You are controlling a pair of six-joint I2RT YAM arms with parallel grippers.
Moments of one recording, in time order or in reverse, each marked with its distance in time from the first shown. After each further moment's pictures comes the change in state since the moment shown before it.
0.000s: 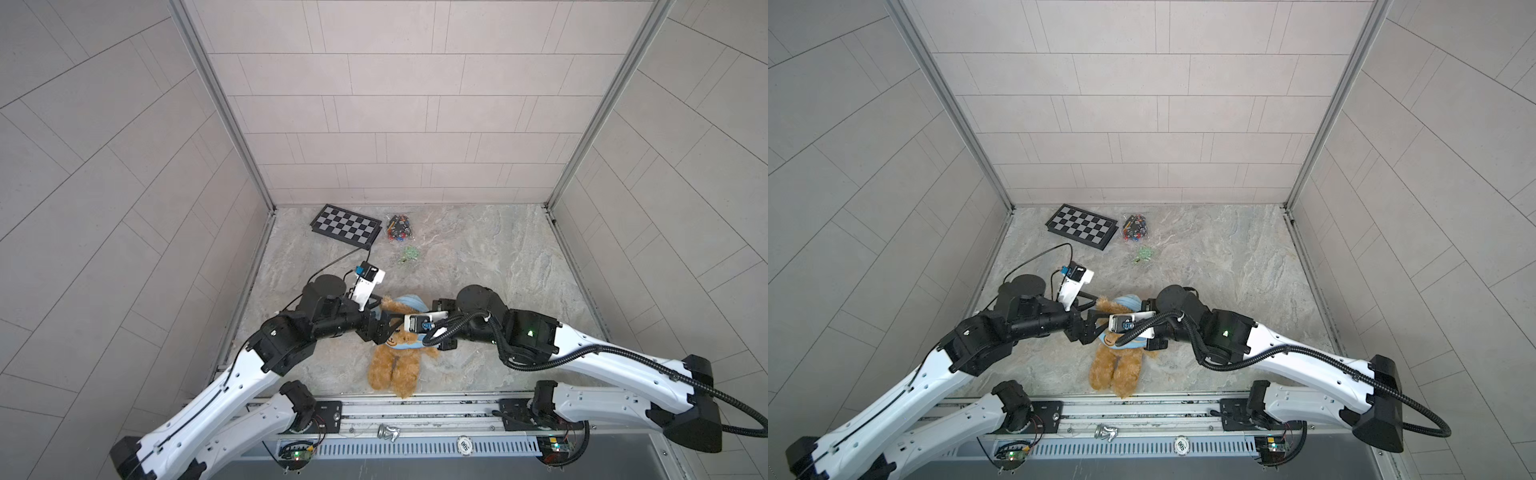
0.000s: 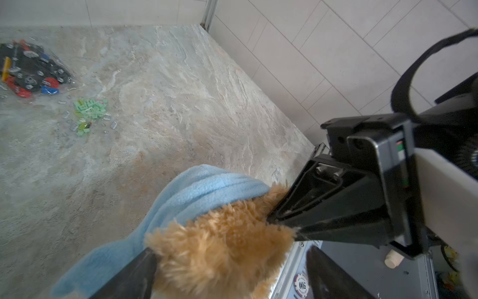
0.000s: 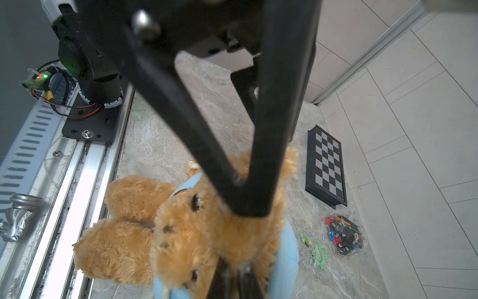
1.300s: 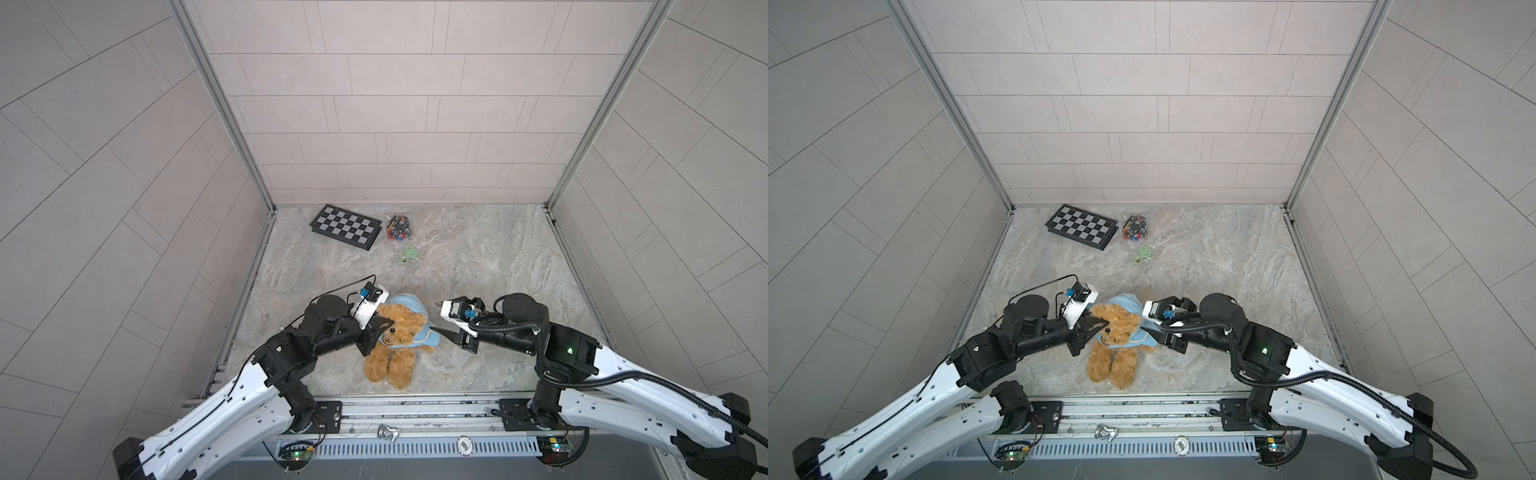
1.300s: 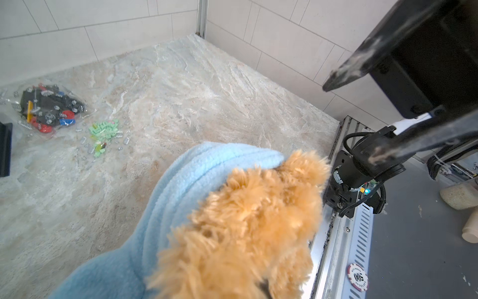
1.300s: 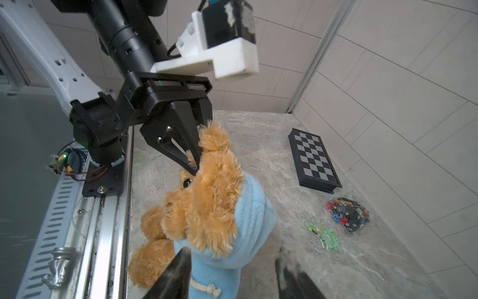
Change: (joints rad) left arm -0.048 -0.145 -0.232 0.175 -0.071 0.188; right arm -0.100 -0.310 -0.201 0.101 -0.054 0.290
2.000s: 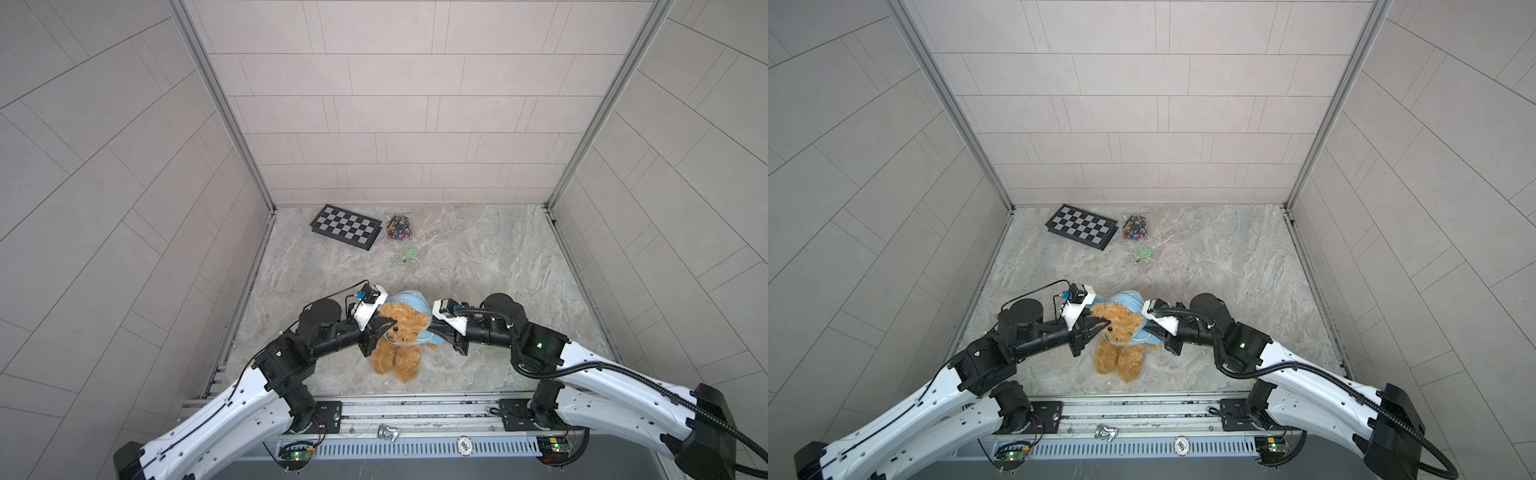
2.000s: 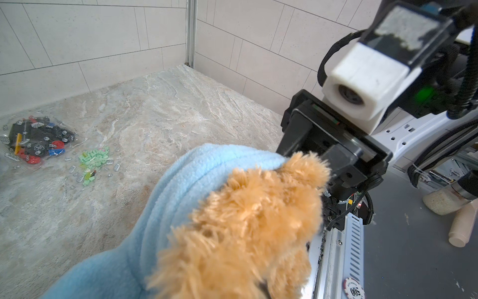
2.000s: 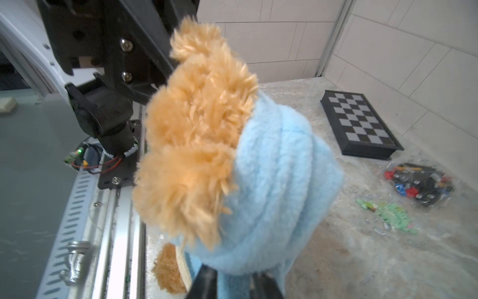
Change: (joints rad) left arm 0.003 -0.035 -0.059 0.133 0.046 -0.002; right arm -0.103 0.130 -0.173 0.229 -0.185 0.111
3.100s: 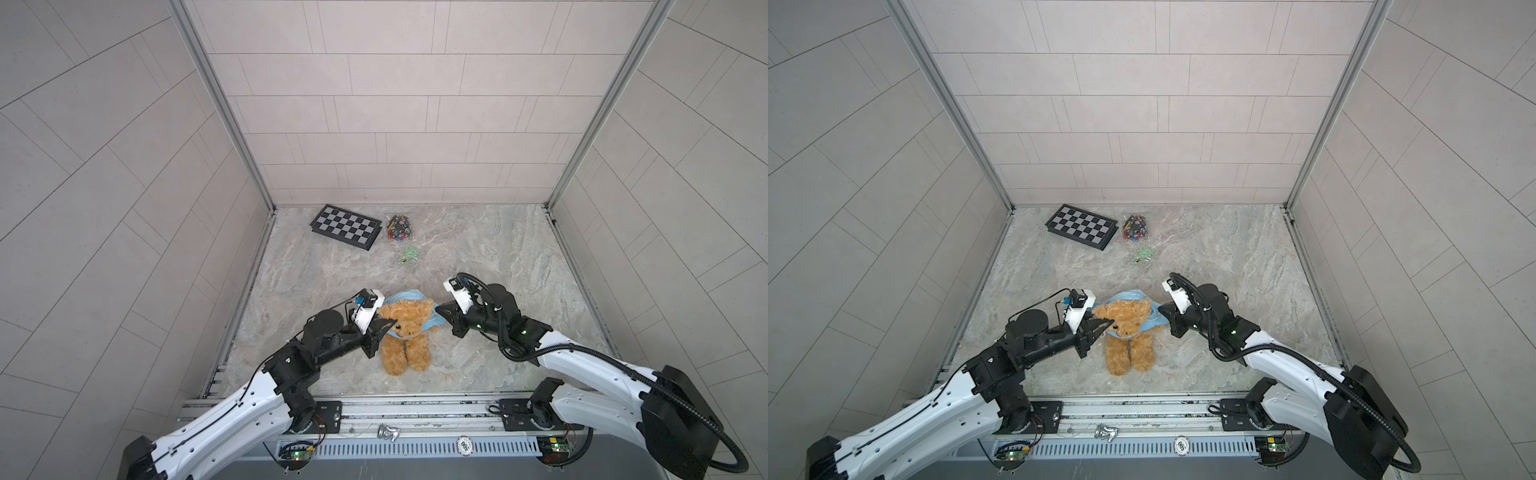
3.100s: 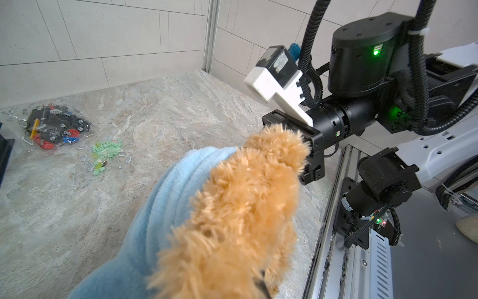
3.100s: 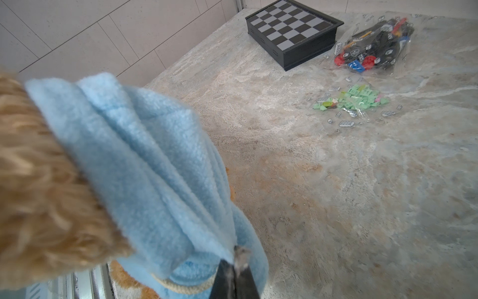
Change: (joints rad) left arm -0.008 -0.038 -0.177 0.195 -0.105 -0.064; right arm -0.233 0.194 -0.105 0.162 0.016 0.343
